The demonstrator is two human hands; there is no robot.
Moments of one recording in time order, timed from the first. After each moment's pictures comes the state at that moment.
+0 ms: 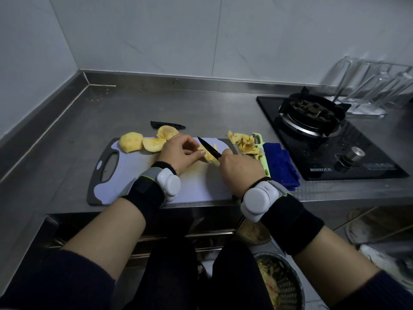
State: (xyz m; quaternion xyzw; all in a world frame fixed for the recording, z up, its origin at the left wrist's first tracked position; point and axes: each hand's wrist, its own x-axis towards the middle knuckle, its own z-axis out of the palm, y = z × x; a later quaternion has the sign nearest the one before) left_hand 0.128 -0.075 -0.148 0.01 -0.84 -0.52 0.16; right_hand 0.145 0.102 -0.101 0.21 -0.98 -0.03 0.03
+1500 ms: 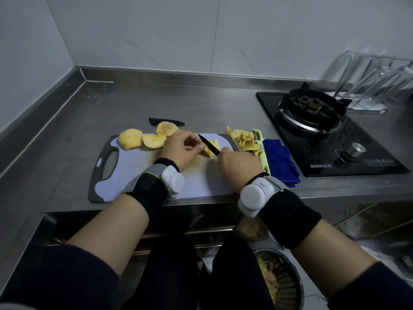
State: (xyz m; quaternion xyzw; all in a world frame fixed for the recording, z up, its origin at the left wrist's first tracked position) left_hand 0.123 -0.068 -0.149 0.01 -0.83 -0.52 0.19; right_hand 0.144 0.101 -0.101 0.20 -0.98 -0.07 0.02
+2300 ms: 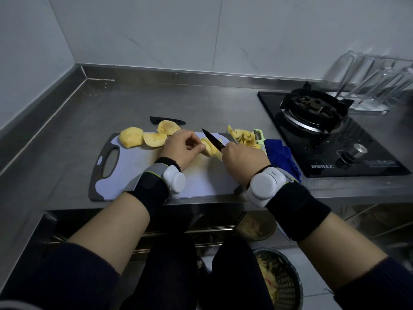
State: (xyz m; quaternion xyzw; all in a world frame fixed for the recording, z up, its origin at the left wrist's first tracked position) left_hand 0.122 -0.069 -0.152 0.01 -0.84 -0.51 0.19; right_hand 0.123 0.106 -0.096 0.21 -0.98 -0.05 -0.01
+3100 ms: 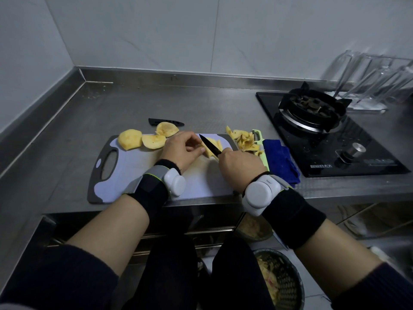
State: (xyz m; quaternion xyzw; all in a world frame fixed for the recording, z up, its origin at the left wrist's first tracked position) left_hand 0.122 -0.066 -0.151 0.00 -0.85 -0.49 0.20; right_hand 0.136 0.105 -0.102 0.23 -0.97 -0.05 0.01
